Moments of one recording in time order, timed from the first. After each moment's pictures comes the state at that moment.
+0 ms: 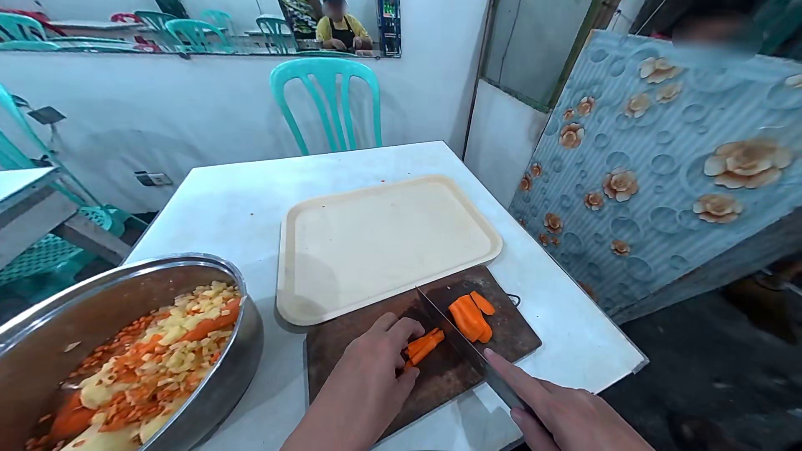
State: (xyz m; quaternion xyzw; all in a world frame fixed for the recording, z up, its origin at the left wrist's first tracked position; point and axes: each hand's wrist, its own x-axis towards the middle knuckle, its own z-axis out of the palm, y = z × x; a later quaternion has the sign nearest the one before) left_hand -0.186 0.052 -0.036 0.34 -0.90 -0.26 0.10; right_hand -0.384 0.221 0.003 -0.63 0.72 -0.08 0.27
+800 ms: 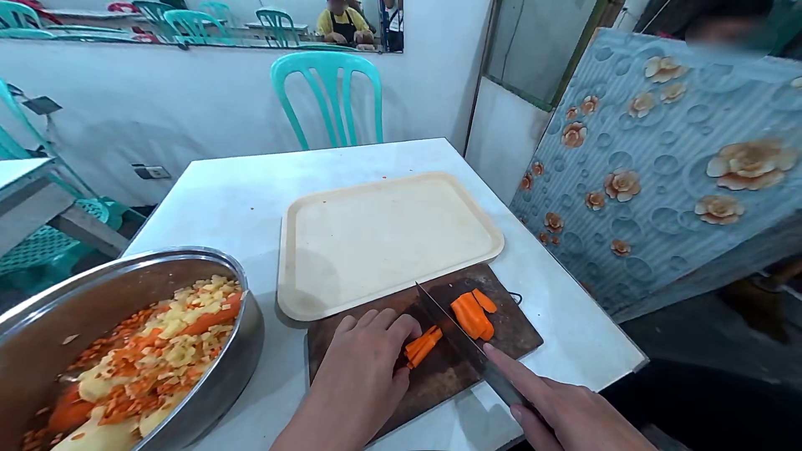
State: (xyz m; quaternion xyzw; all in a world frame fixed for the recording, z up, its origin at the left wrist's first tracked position) left_hand -0.178 0.048 -0.044 0.30 -0.94 -0.09 0.16; right_hand -0.381 0.217 0.005 -0.62 0.72 -0.08 0.29
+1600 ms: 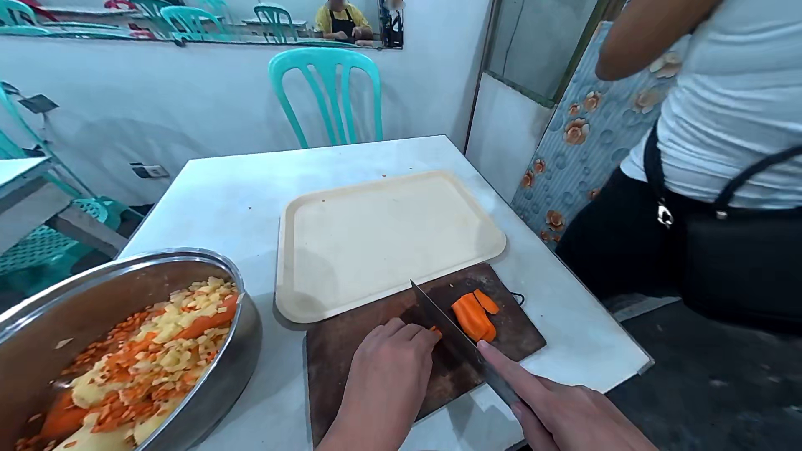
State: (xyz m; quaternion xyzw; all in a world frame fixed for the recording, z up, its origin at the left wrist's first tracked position) left_hand -0.206 0.059 -0.078 0.28 -0.91 -0.01 0.31; right_hand -0.376 0.213 0.007 -0.65 0.72 -0.08 0.24
